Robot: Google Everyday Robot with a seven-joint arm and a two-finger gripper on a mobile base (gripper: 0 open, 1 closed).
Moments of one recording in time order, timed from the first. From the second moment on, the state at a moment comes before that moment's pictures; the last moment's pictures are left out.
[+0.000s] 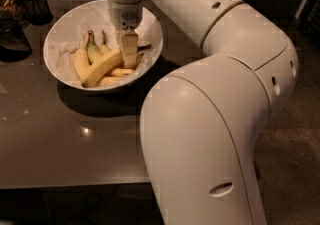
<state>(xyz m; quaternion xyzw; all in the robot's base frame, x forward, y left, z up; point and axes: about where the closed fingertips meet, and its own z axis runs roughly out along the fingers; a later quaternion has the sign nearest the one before) 0.662 0.084 0.874 -0.81 0.59 0.02 0.06</state>
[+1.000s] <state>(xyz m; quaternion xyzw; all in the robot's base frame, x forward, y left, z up) 0.660 0.082 0.871 -0.81 0.59 0.01 0.05</state>
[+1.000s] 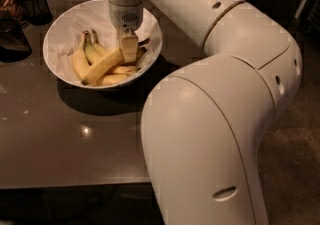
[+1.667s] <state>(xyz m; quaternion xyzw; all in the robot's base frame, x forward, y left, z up) 0.657 0.081 0.886 -0.80 0.59 0.00 0.10</state>
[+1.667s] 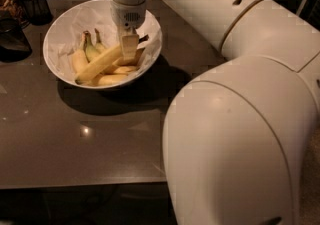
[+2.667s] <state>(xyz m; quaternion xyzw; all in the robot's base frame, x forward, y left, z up) 0.618 0.065 0.910 -0.81 0.56 0.01 0.17</state>
